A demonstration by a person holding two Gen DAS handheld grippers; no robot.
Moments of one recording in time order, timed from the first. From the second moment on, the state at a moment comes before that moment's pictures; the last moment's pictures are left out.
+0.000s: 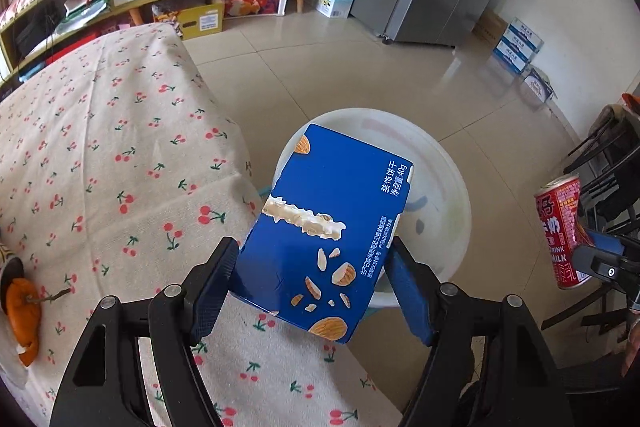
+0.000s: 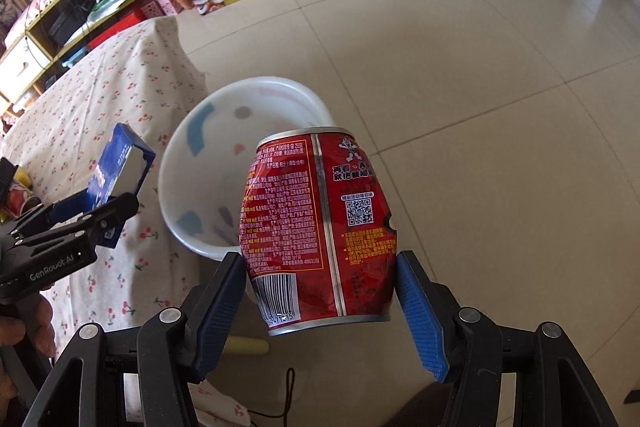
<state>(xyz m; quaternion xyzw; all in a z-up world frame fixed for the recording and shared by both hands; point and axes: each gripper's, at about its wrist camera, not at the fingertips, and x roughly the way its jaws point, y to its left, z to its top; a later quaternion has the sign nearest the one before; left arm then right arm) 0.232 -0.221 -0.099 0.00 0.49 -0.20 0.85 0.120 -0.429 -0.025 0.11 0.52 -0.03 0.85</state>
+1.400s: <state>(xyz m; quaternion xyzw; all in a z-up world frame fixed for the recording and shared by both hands) 0.170 -0.069 -0.048 0.02 0.49 -0.10 0.86 0.201 -0.350 -0.063 0.10 0.55 -0.03 0.83</state>
